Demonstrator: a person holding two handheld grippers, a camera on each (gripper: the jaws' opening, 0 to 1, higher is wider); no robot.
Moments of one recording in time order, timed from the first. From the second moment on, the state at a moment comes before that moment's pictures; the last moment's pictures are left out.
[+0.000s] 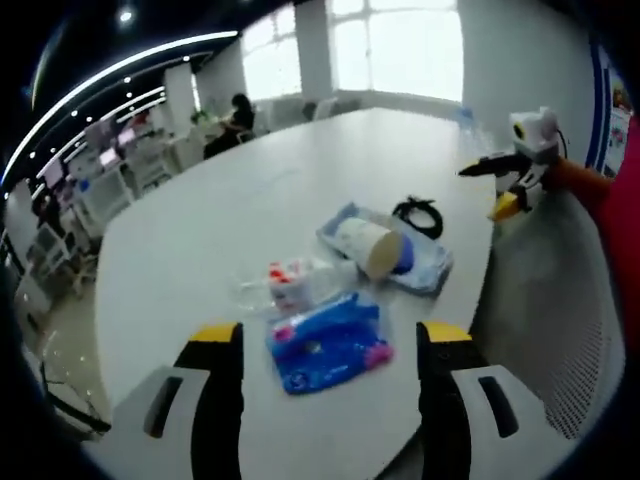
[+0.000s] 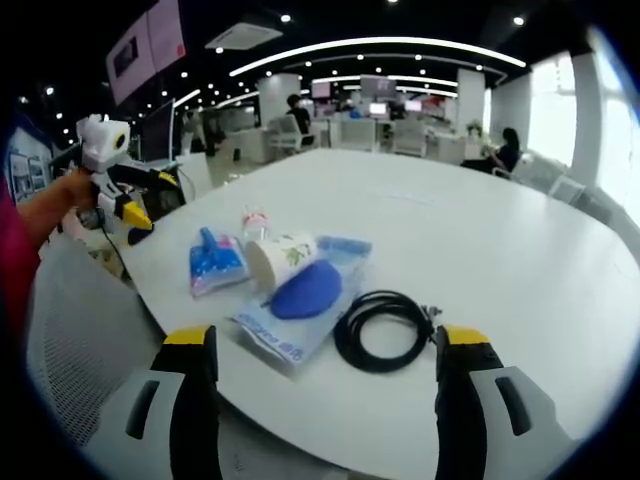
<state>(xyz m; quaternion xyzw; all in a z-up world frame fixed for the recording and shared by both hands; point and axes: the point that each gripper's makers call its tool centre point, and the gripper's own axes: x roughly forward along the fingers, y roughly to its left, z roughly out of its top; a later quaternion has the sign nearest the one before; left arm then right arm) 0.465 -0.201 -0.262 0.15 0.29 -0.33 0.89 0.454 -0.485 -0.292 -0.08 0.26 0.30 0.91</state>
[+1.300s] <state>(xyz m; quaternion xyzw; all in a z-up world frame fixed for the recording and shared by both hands) 0.575 -0.239 -0.327 0.25 0.31 -0.52 0.76 0.445 -0.456 -0.268 -0.07 0.19 0.38 0.90</state>
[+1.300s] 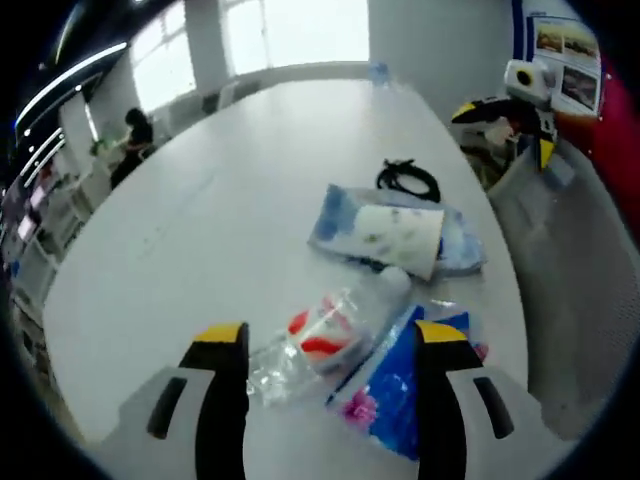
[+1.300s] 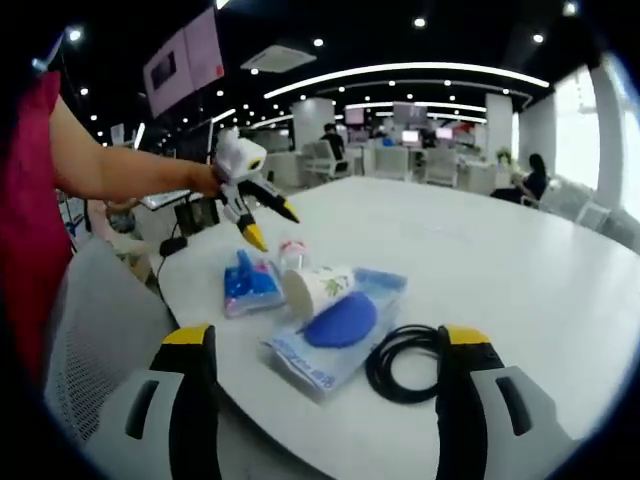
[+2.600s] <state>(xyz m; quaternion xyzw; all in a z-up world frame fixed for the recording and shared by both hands) 0.579 -0.250 -0.387 0.42 0.33 -0.64 0.56 0.447 -0.458 -0.274 -0.07 0.20 0.37 0.90</state>
